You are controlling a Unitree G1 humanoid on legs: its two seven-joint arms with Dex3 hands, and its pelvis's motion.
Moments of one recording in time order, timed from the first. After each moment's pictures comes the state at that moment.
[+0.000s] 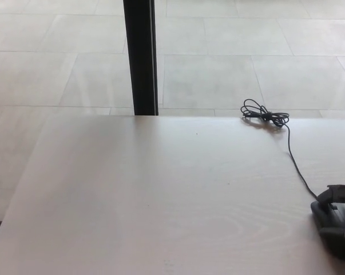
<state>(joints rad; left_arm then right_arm) -0.03 0.64 0.69 1.28 -0.36 -0.18 -0.03 -0.32 -0.73 0.29 0.42 -0.62 -0.06 0.05</state>
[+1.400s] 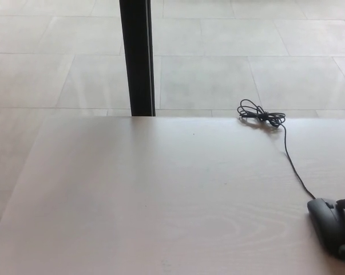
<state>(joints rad) -0.04 0.64 0.70 1.28 -0.39 -0.18 -0.05 -0.22 -0.76 0.26 0.42 -0.63 -0.10 -0.02</state>
